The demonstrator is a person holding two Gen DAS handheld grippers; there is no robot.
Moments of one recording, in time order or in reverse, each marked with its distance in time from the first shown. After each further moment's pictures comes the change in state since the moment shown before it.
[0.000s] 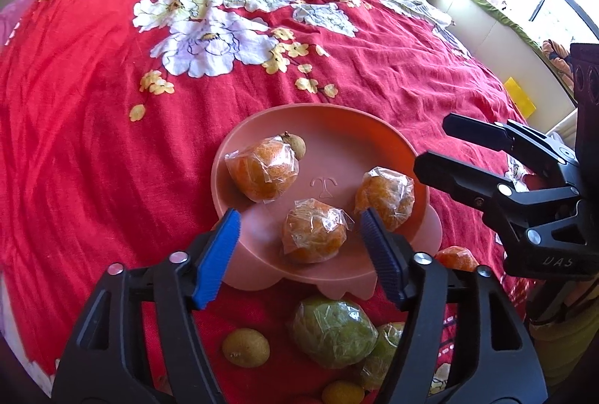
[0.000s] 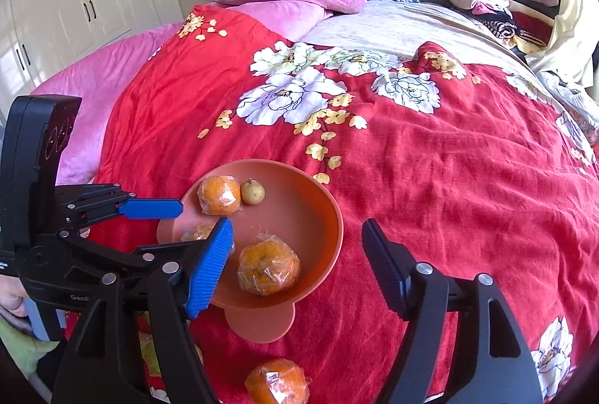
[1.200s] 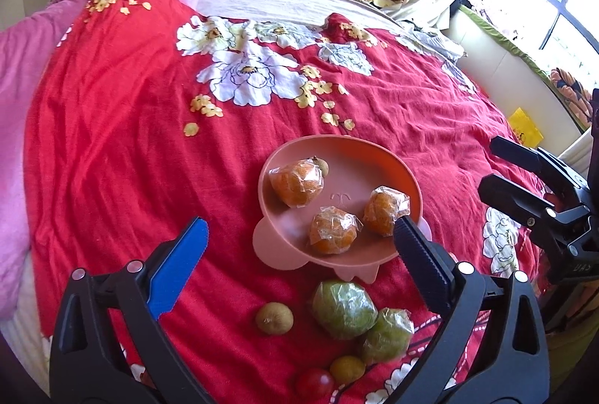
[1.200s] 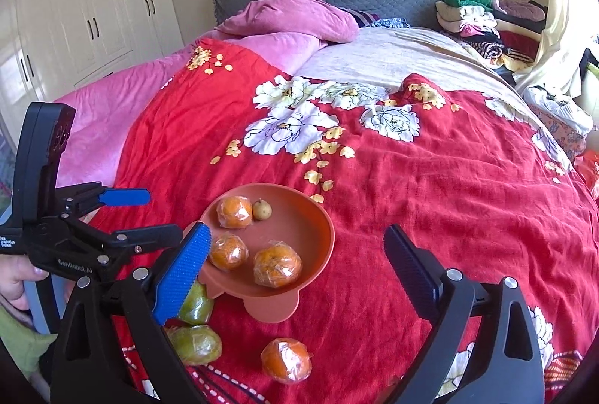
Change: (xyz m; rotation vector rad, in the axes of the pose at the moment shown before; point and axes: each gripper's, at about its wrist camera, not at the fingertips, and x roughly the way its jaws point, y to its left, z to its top) left arm -0.054 0.012 -0.008 -0.064 -0.107 0.052; right arm -0.056 0.009 -0.002 -0.001 -0.107 -0.022
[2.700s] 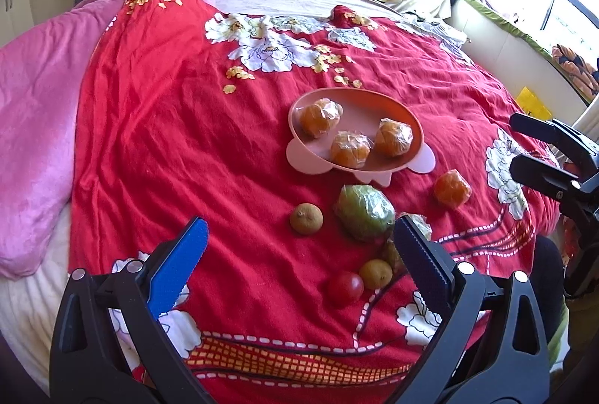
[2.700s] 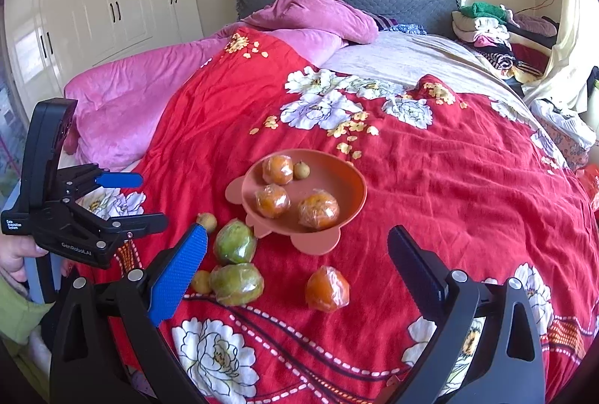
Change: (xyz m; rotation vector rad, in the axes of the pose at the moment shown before) left arm -0.047 0.004 -0.066 0.063 -0.014 0.073; right arm -0.047 0.040 -0.043 -0.069 0.011 0.029
